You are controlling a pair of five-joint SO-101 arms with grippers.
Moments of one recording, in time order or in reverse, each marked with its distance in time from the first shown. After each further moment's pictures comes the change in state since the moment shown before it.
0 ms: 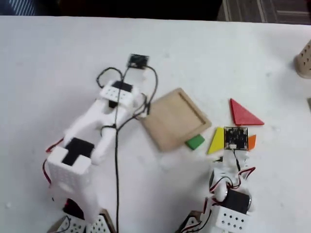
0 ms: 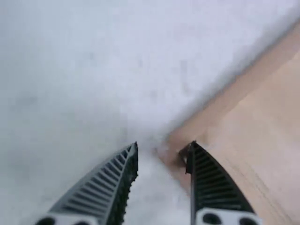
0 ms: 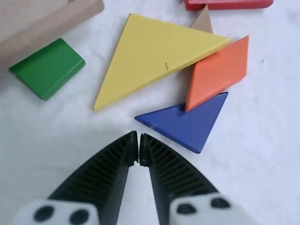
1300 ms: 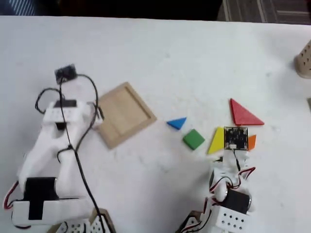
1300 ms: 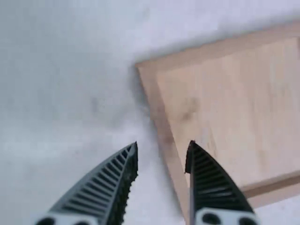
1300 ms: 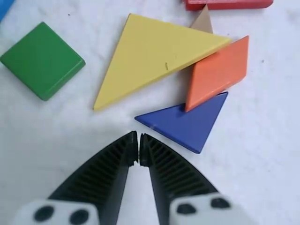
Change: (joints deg) left arm -21.5 -28.7 30.4 -2.5 9.1; right arm 0.0 0.0 0.0 0.0 0.0
